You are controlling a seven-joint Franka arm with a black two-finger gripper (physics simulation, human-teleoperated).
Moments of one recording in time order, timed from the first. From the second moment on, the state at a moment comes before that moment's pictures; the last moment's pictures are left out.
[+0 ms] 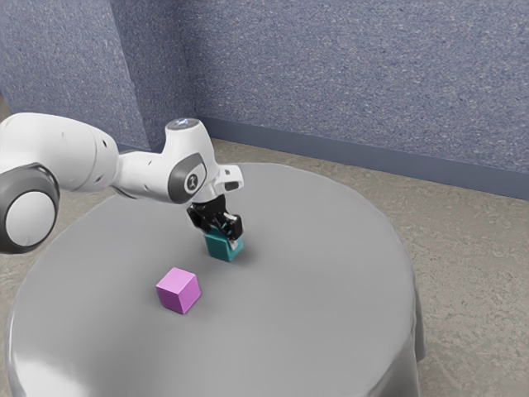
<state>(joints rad) 0.02 0.59 0.00 -1.69 -0.08 2.35 0.13</state>
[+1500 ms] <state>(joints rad) 0.05 0.00 -0.02 -2.33 -0.02 2.36 -0.09</state>
